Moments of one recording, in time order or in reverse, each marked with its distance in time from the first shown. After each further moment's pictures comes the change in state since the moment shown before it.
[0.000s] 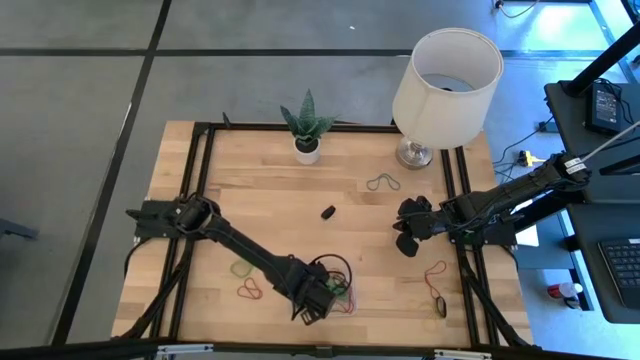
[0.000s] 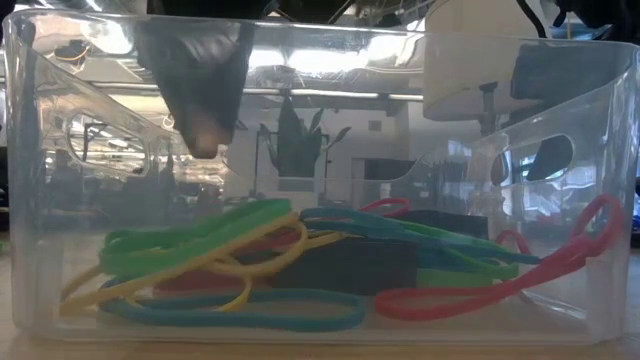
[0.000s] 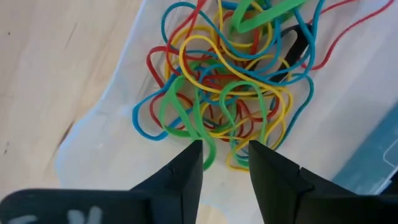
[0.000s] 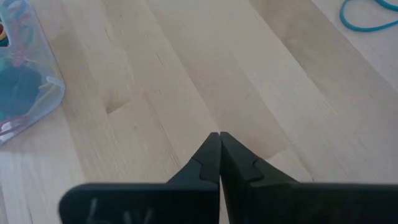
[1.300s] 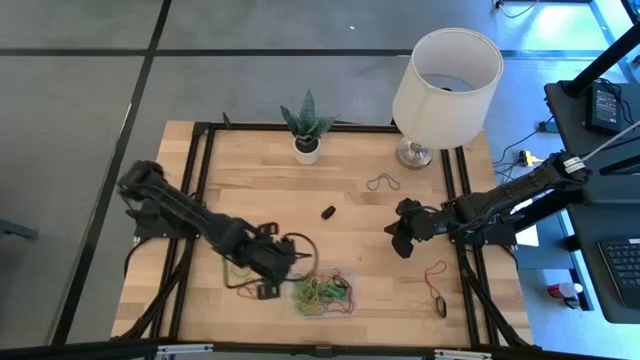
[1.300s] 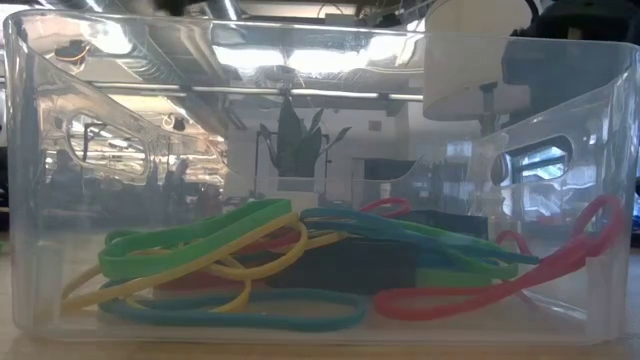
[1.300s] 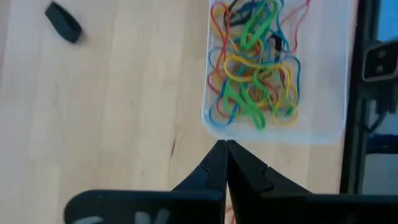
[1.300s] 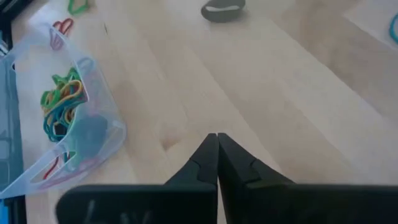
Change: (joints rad) left arm 0.000 -0.515 -0.373 0.089 -0.137 0.450; right arm 0.023 0.003 0.000 0.183 0.002 0.100
